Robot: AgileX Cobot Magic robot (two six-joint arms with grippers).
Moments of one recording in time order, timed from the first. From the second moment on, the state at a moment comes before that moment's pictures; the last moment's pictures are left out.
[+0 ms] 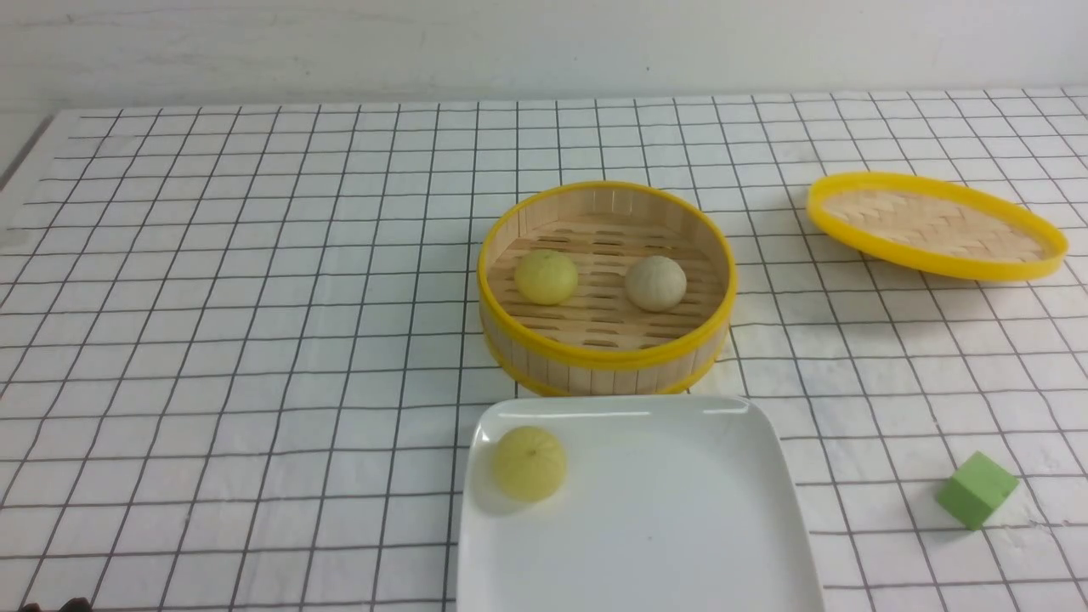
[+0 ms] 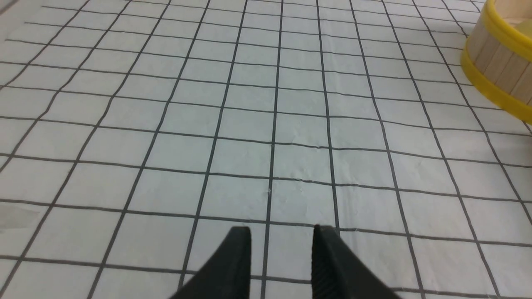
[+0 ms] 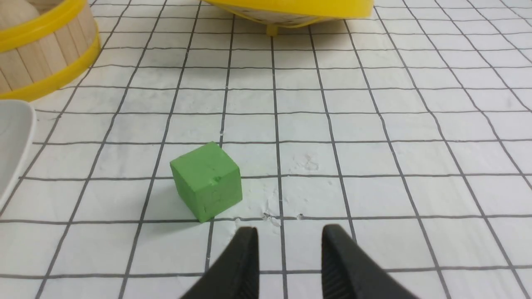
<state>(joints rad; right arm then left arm) -0.01 -0.02 0.02 -0.02 0.41 0.05 -0.08 -0.01 0.02 0.14 0.39 -0.23</state>
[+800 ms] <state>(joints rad) -0.01 -0.02 0.02 0.25 0.37 0.16 -0.08 -0.01 0.02 0.14 0.39 -0.23</state>
